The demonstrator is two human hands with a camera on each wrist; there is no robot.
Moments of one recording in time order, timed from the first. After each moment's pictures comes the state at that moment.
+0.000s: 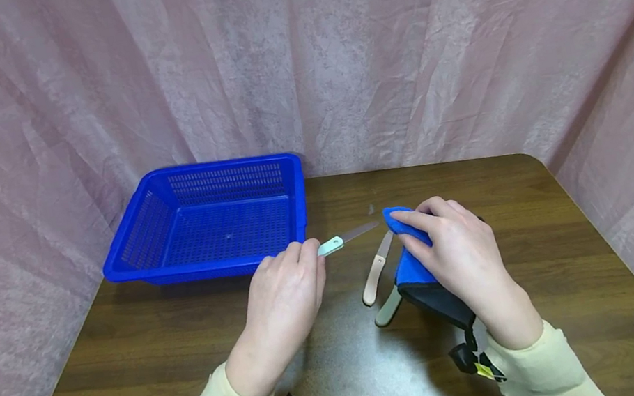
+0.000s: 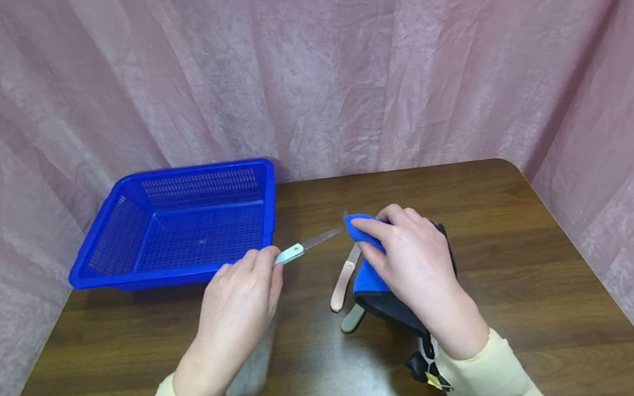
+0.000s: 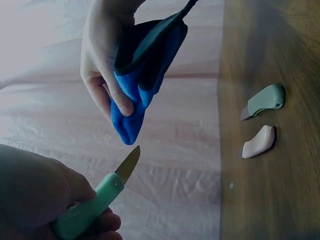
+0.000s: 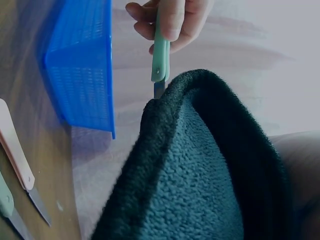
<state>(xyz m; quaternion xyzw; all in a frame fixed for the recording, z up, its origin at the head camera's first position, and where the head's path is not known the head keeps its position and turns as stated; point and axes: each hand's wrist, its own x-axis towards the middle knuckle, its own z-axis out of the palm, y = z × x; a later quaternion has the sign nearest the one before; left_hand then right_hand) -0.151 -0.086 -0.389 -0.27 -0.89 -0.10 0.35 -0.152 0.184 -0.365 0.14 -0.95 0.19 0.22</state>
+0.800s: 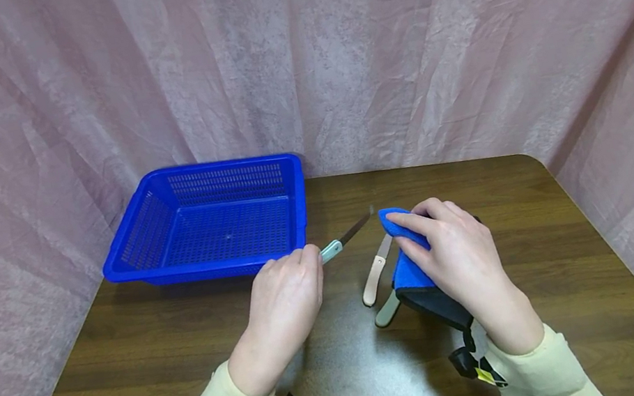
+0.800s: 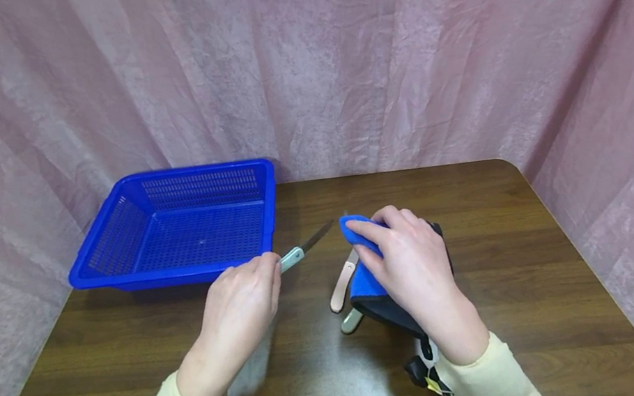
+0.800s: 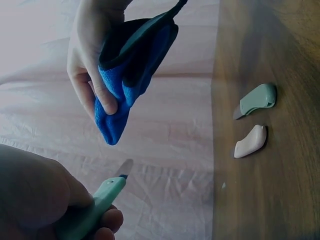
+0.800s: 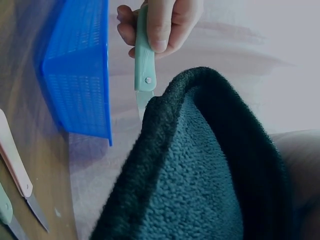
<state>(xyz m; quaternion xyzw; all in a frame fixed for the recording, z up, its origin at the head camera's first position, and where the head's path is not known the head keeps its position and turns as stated) -0.154 -0.085 -0.395 -0.27 -0.89 -0.09 0.35 -0.148 0.181 -0.363 0.16 -0.94 0.19 0.24</state>
